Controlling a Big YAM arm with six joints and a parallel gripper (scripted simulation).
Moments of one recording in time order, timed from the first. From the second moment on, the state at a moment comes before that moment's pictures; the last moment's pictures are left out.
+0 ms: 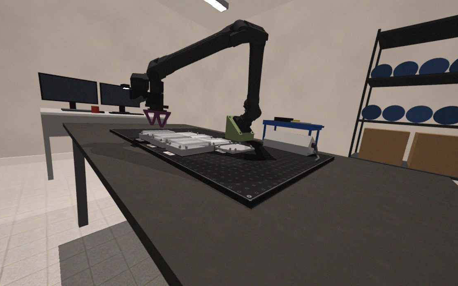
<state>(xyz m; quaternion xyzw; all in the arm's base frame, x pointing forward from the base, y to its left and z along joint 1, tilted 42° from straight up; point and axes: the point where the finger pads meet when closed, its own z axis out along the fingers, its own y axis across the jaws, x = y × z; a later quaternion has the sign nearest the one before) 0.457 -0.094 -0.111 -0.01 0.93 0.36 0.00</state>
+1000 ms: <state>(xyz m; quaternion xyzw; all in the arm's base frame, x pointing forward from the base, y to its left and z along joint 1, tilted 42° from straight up) 0.400 -0.049 -0.070 0.00 0.93 0.36 -0.01</state>
